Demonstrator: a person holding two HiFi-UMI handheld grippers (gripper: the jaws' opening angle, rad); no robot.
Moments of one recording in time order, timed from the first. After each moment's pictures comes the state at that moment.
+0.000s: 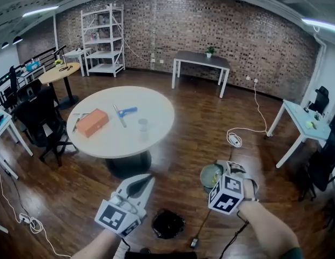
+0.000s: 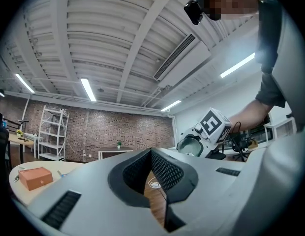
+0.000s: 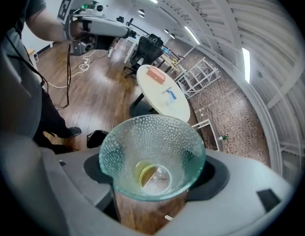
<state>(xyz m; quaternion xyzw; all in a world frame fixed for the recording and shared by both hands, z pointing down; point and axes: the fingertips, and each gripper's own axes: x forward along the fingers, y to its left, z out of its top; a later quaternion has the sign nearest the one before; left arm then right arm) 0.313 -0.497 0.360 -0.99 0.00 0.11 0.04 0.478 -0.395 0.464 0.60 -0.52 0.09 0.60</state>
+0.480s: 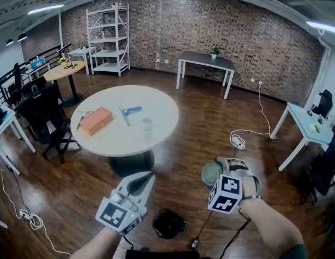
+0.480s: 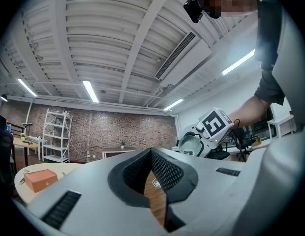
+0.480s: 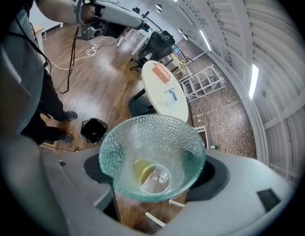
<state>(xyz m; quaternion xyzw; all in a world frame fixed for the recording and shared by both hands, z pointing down) 0.310 -0.504 0.358 -0.99 0.02 0.11 0.05 0.482 -0.404 0.456 0.57 -0.49 0.04 0.66</state>
